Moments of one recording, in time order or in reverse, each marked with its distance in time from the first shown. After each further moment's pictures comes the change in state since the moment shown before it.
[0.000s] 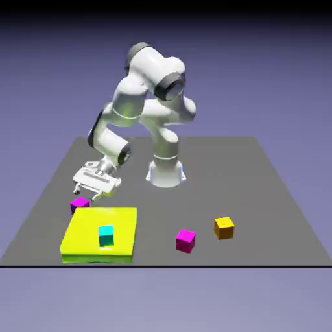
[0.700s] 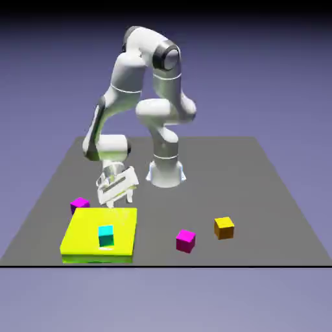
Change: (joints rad) arm 0.022 -0.353 -0.001 -0.077 -0.745 0.249 0.479
